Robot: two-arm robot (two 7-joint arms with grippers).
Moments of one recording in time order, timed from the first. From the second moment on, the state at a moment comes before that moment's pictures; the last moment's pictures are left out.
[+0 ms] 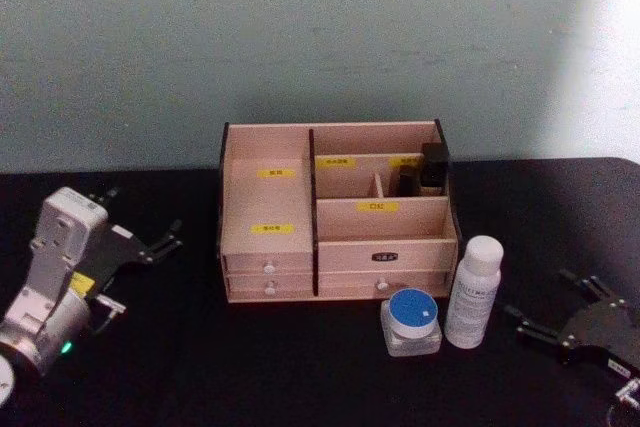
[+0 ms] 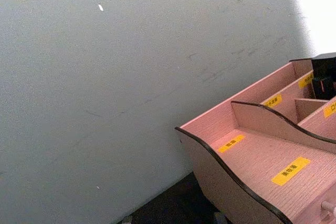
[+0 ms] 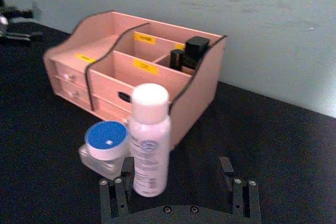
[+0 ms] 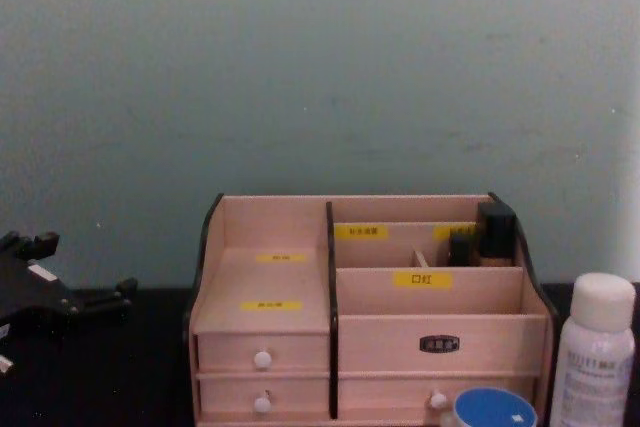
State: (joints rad) left arm -0.20 0.60 0.45 -1.41 -0.25 -0.12 0.03; right arm -0.14 0.74 -0.24 -1.73 0.54 0.03 0.28
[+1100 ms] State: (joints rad) left arm -0.20 0.60 0.45 -1.41 -0.25 -0.12 0.03; right arm 0.03 0.57 -0.30 -1.59 0.47 0.09 0.39
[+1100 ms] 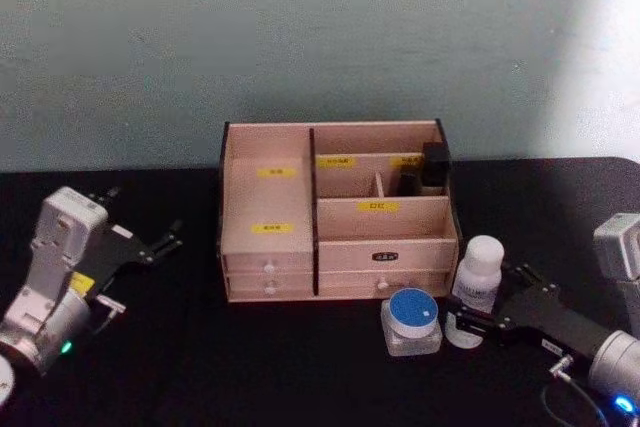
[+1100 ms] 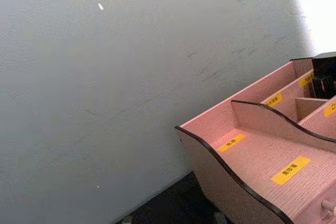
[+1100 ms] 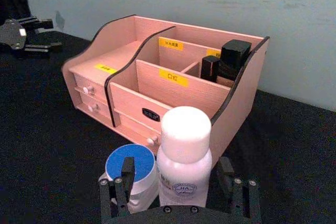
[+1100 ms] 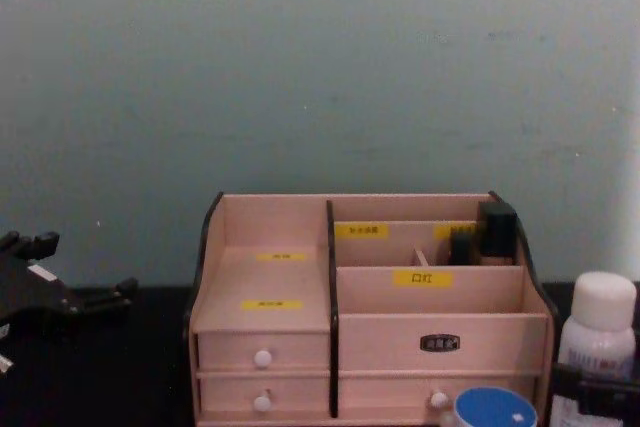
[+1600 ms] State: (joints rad) left arm -0.20 0.60 0.45 -1.41 -0.25 -0.12 0.03; right arm 0.05 0.55 -0.30 -1.57 0.44 0.09 0.39
